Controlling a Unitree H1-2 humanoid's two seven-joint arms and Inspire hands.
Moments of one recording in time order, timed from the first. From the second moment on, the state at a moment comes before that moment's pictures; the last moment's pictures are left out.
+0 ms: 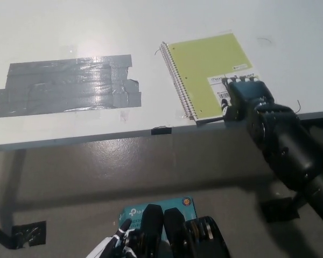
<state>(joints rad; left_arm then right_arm) 0.08 0.21 -0.22 -0.12 -0.03 0.46 -0.24 -0.91 -0.27 0.57 0.61 -0.87 0.41 0.34</state>
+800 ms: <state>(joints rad) 0.14 0.19 -0.18 -0.06 -0.04 0.45 -0.24 -1.19 -0.33 0.48 0.54 -0.84 0.41 0.37</state>
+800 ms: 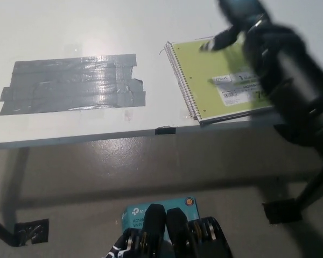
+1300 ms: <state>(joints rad) 0.14 0.19 -0.18 -0.06 -0.04 0.45 -0.24 -0.81 -0.55 0.18 -0.03 -0.79 0.42 0.45</state>
